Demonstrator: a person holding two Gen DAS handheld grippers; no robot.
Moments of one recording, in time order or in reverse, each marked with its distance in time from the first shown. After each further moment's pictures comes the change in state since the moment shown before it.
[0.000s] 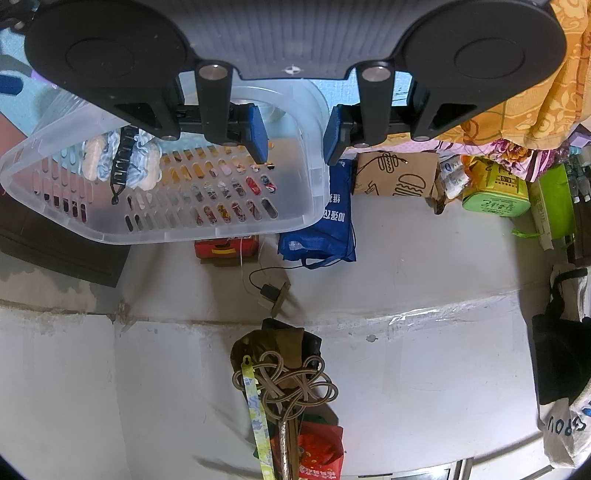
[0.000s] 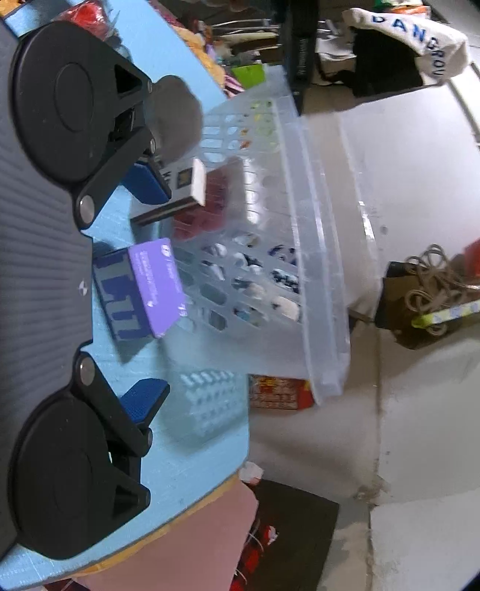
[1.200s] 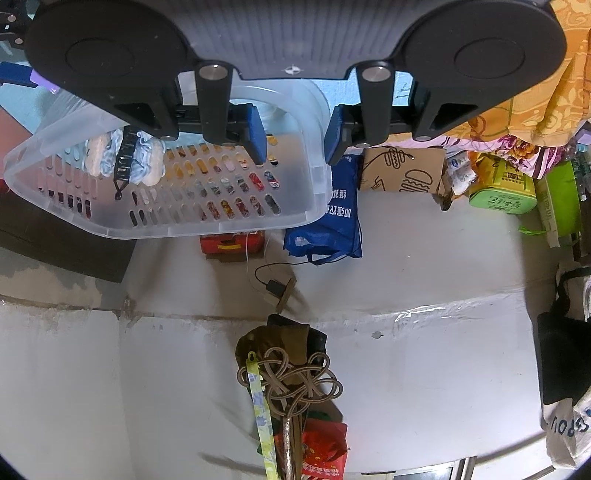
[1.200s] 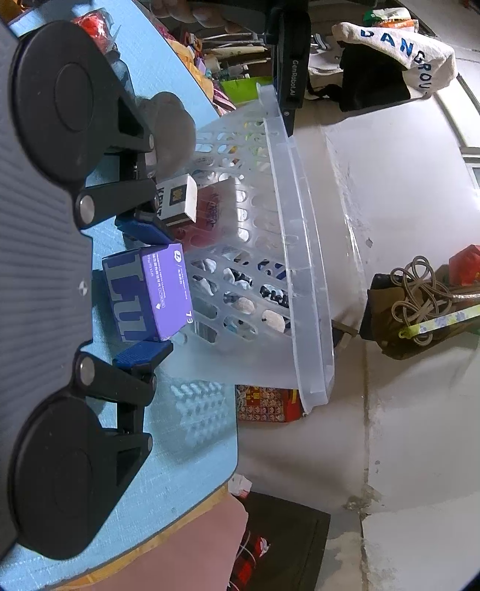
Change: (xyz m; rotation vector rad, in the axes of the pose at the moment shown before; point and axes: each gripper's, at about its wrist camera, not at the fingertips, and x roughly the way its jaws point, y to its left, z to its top) left arm 0.008 0.003 0.002 -0.003 -0.016 -0.026; right arm -0.008 -0.003 -0.006 0.003 -0.063 0.047
